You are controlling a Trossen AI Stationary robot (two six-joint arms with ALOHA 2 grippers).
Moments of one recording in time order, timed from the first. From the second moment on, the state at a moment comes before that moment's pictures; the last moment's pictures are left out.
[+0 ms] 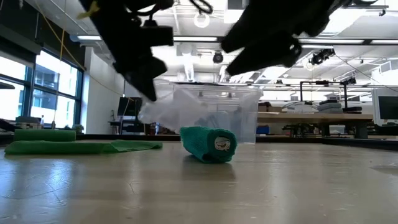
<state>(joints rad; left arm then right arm) -0.27 1.73 1.13 -0.78 -0.81 -0.64 0.54 1.80 1.09 -0.04 0.47 0.58</state>
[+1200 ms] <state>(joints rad) -0.33 1.70 0.91 -0.45 -0.72 -0.75 0.52 2.18 1.58 -0.85 0.69 0.99</state>
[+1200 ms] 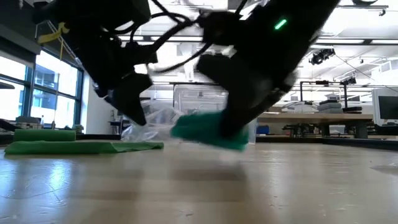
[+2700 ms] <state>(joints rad) -0.39 1.73 0.91 0.27 -0.67 -0.41 0.47 1.97 1.57 -1.00 0.67 1.19</state>
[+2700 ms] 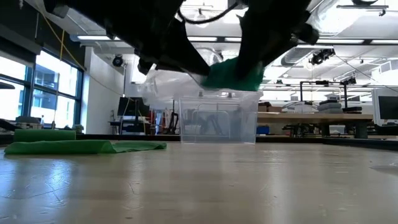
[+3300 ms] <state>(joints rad) -0.37 1.75 0.91 0.26 -0.58 -0.46 0.42 1.95 1.57 -0.99 0.63 1.20</state>
